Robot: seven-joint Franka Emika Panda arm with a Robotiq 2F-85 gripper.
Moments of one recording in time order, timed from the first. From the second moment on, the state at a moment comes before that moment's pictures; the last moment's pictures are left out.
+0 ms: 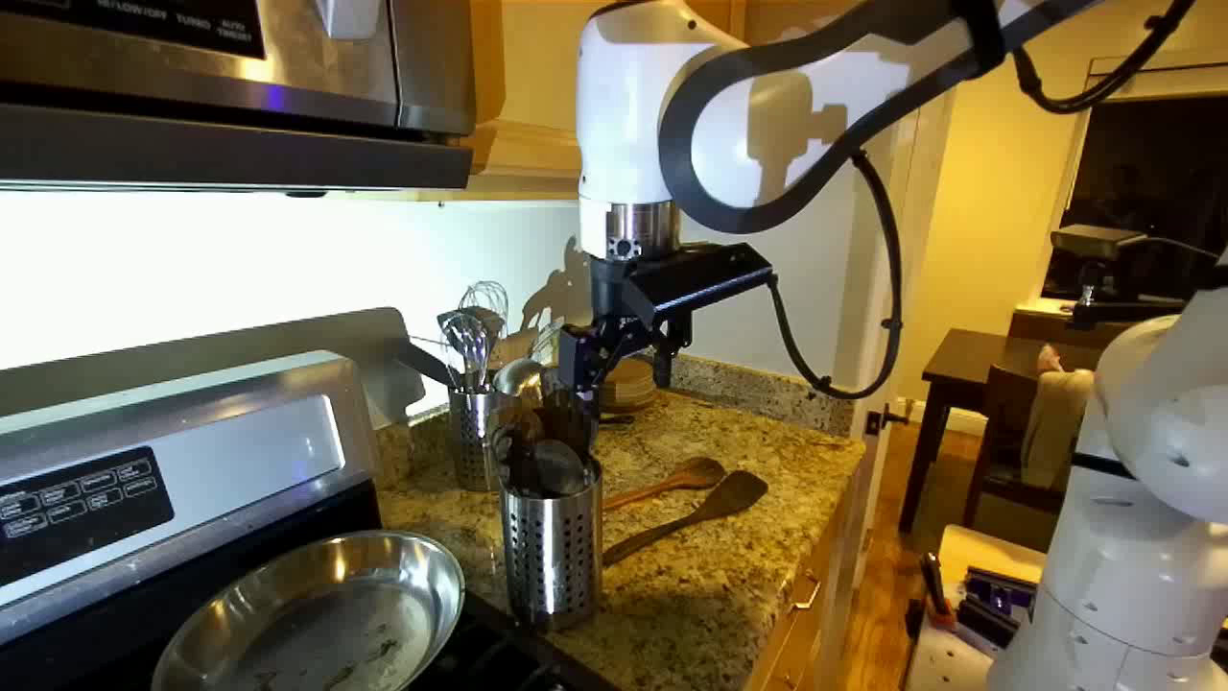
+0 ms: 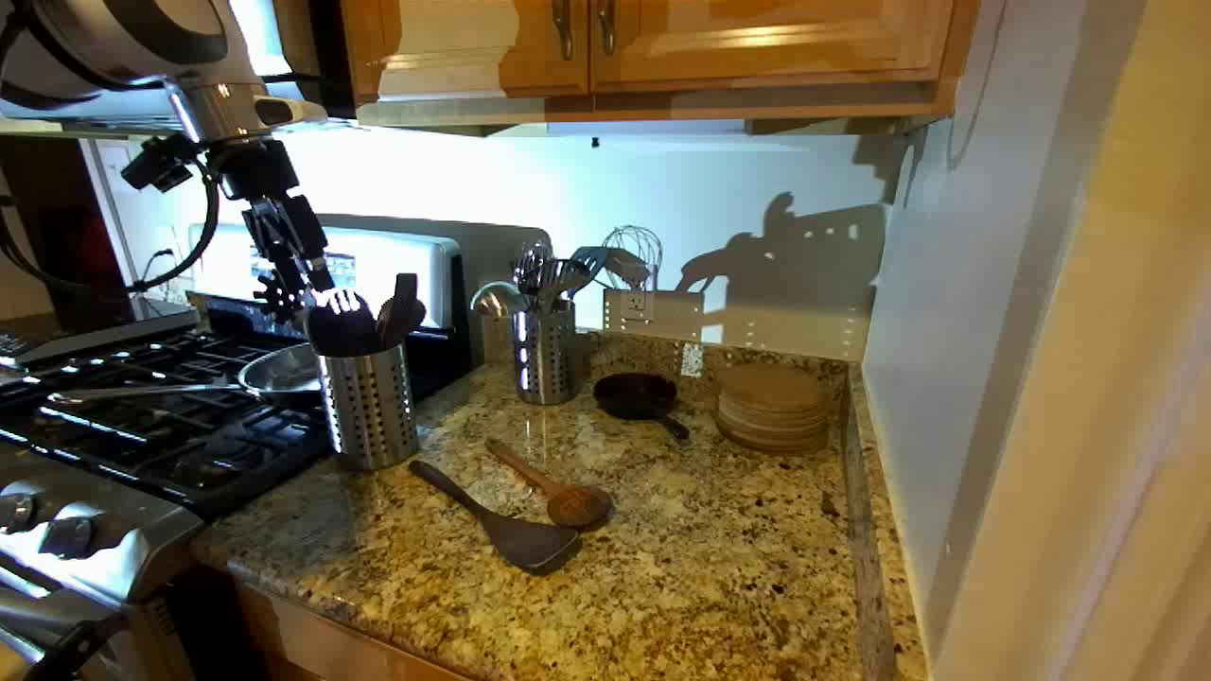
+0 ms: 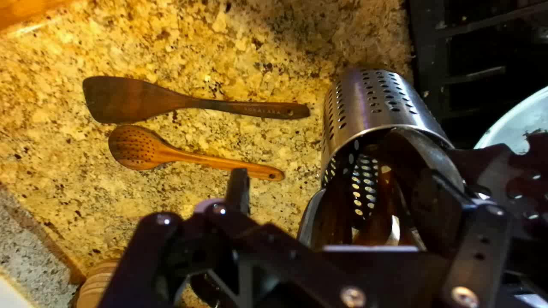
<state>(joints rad) -0.03 -0.35 0.42 -2.42 -0.10 2.17 0.71</state>
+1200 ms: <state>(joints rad) 0.02 -0.36 0.17 -2.55 -0.08 2.32 0.37</state>
